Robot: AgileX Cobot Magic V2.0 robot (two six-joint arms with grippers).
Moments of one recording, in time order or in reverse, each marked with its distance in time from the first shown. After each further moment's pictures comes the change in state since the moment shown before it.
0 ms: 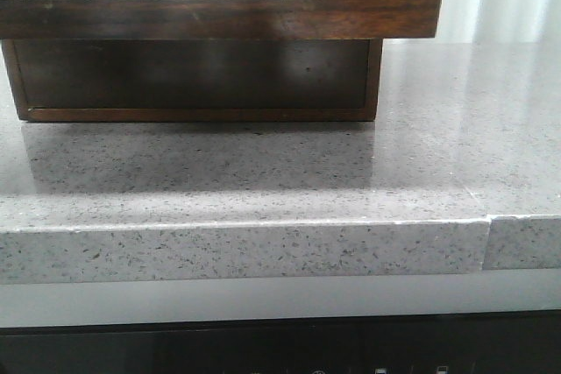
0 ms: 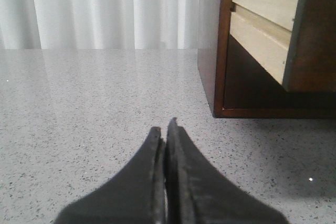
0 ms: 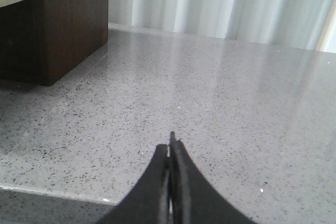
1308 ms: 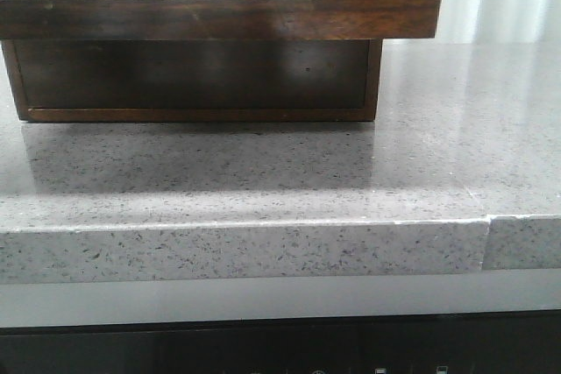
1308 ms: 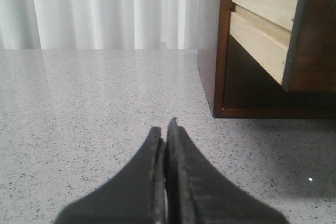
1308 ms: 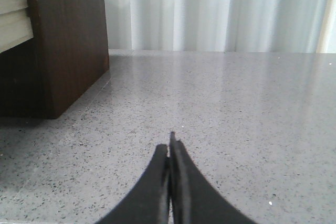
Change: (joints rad) left arm 0.000 0.000 0.000 0.000 0.000 0.000; right arm 0.000 0.000 0.000 -0.081 -0.065 0.188
